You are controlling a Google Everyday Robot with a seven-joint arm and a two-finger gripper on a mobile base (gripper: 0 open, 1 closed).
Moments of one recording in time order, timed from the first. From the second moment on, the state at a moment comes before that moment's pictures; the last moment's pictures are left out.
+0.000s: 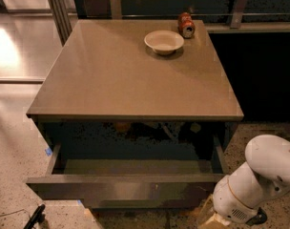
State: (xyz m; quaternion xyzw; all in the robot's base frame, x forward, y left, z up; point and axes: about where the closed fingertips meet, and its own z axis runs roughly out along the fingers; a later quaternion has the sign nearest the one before) arm 0.292 -0.154 0.630 -0.57 0.78 0.25 0.06
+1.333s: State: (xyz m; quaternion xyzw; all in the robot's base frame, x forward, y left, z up) arm 0.331 -0.126 0.644 -0.55 0.80 0.22 0.14
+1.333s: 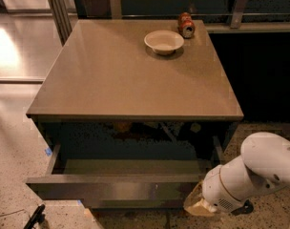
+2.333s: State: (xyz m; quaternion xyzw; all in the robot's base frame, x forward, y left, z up) arm 0.331 -0.126 0.644 -0.55 0.80 0.22 0.14
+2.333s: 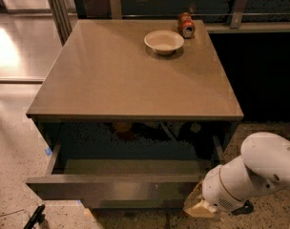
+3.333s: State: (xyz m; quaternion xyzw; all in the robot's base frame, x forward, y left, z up) arm 0.331 -0.125 0.644 -0.55 0.80 0.22 0.14
